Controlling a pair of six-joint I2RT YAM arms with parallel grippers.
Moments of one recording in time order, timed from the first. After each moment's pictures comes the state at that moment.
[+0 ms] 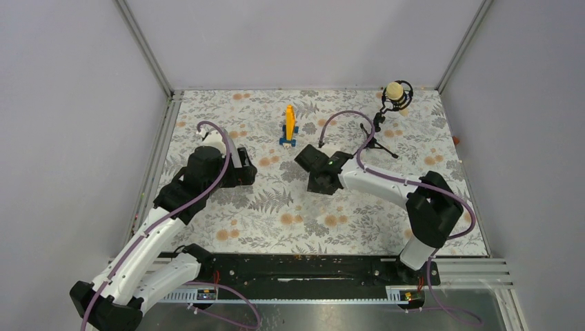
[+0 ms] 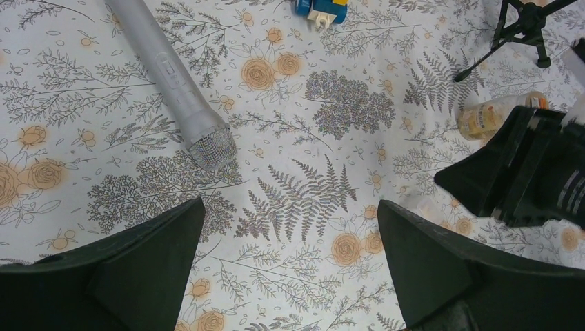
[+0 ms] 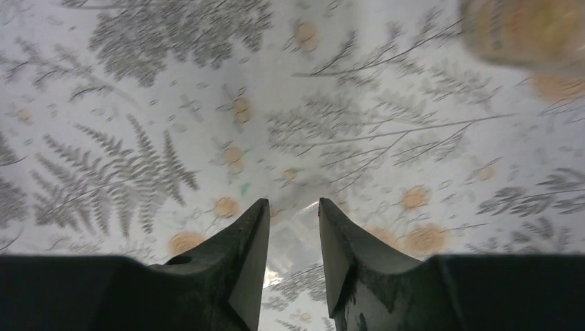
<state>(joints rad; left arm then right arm) -0.49 0.84 0.86 -0.59 -0.13 -0.46 0.90 1.69 1.21 -0.73 0.34 1.01</state>
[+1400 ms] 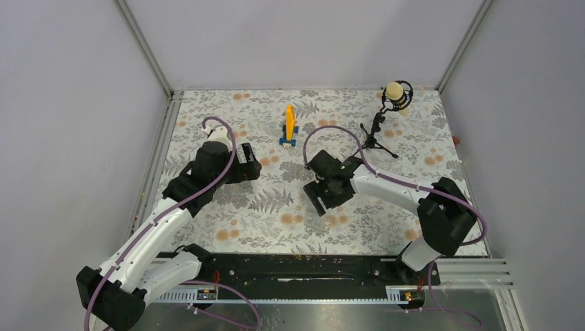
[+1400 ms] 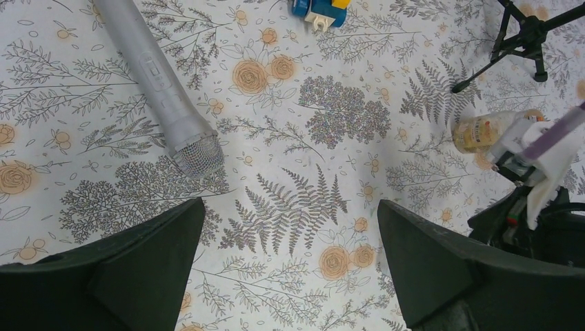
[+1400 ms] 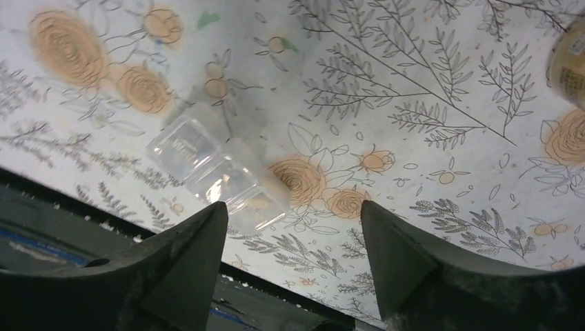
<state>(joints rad) -0.49 0.93 0.86 -0.52 -0.13 -0.52 0.82 1.61 1.07 -0.78 0.02 0.28</state>
